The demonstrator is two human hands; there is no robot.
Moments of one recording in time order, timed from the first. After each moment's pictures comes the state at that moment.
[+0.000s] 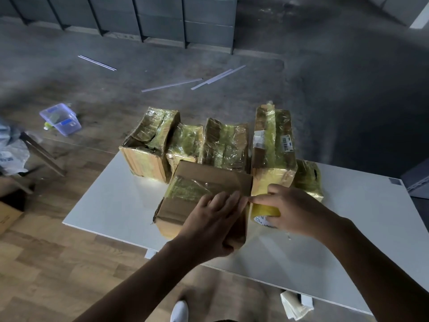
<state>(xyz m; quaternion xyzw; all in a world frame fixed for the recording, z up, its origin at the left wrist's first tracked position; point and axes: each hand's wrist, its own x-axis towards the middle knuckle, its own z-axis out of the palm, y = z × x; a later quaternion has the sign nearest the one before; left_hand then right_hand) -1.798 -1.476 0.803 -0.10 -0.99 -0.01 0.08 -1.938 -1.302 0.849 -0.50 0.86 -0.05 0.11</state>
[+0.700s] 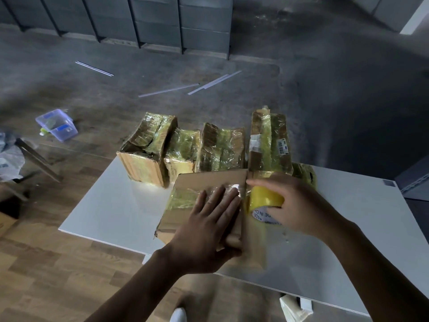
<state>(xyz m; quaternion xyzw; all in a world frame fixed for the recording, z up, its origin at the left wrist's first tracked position) -1.785 -1.483 0.805 -0.11 -0.98 -0.12 0.13 -1.932 -1.296 0.875 -0.49 0.83 -0.25 0.04</state>
